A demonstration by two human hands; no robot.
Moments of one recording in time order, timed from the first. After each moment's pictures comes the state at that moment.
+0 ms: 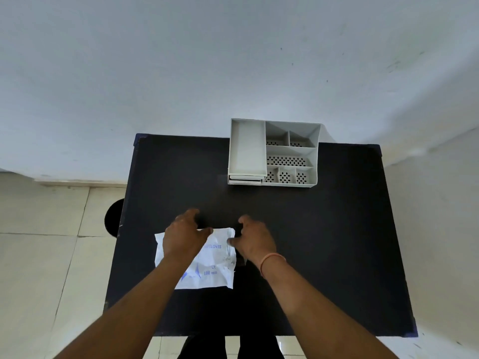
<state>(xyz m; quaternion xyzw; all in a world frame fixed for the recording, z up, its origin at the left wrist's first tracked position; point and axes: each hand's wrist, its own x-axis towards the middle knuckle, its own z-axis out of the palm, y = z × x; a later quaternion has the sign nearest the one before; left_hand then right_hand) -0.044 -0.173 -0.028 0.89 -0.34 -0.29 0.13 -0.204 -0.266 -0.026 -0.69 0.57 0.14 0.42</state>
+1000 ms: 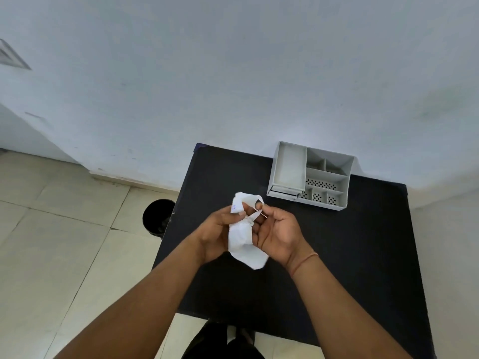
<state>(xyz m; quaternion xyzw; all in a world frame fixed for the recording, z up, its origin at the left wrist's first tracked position) -0.019 -0.115 0.062 0.49 -0.08 -0.68 0.54 -0.168 -0.227 0.078 -0.16 0.38 -0.11 0.90</state>
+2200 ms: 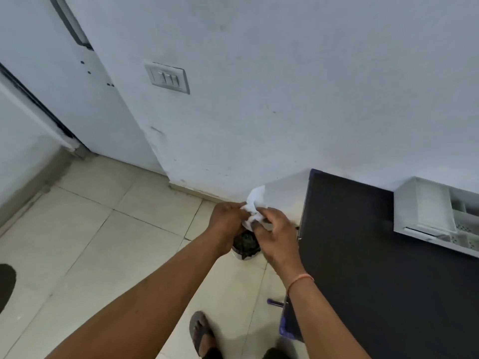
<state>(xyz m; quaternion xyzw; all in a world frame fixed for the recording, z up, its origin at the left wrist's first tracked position) 0.305 0.095 0.097 0.68 -0.04 -0.47 0.57 0.175 0.028 0.092 -0.78 0.37 -0.18 0.47</state>
